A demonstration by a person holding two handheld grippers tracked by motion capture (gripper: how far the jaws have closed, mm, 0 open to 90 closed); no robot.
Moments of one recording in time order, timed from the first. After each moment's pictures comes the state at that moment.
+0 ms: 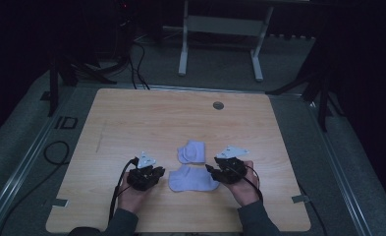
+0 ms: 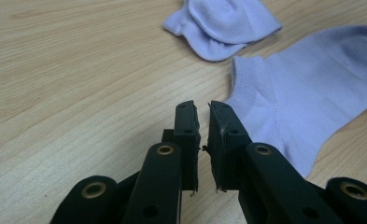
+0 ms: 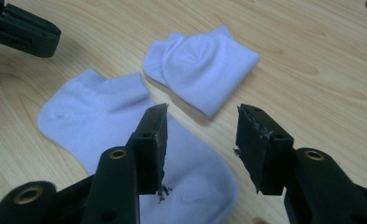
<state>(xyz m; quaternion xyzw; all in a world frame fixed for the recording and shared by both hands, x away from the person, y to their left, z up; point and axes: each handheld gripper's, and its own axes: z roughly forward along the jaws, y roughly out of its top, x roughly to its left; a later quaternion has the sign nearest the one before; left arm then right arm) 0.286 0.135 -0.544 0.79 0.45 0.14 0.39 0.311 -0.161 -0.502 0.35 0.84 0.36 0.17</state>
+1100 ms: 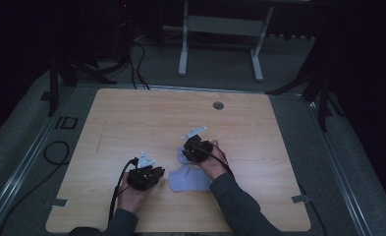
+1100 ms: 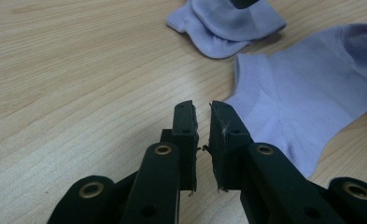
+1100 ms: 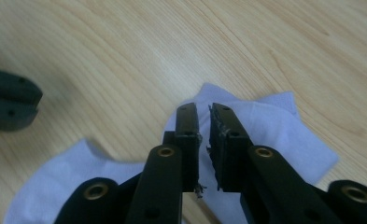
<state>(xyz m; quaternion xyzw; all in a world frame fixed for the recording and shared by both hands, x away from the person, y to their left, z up) 0.286 0.136 -0.546 0.79 0.45 0.14 0.39 0.383 -0.068 -0.511 0.31 0.89 0.30 0.13</state>
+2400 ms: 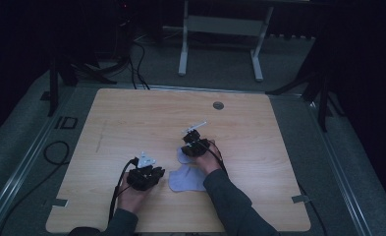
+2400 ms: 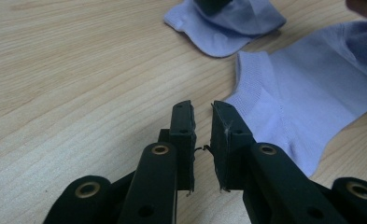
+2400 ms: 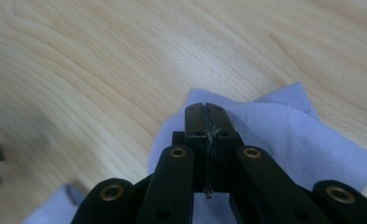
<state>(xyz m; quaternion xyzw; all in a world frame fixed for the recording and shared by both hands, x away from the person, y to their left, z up) 0.287 0.135 -0.546 0.79 0.45 0.14 0.38 0.410 -0.062 -0.530 0.39 0.87 0.30 0.07</state>
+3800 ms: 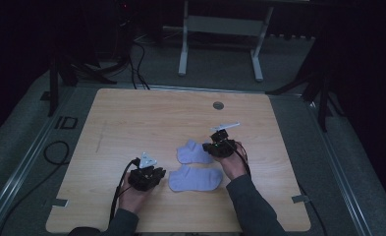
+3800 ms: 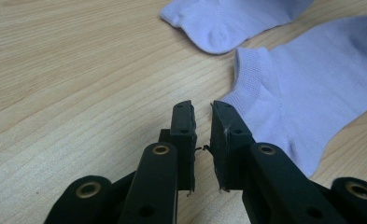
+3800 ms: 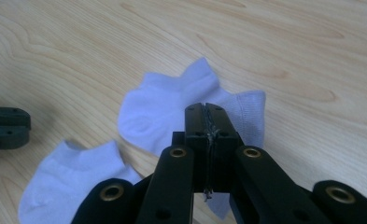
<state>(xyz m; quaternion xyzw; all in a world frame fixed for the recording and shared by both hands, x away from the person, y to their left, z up) 0.287 0.132 -0.549 0.80 0.45 0.14 0.38 0.389 -0.141 -0.498 0.43 0.83 0.35 0.09</state>
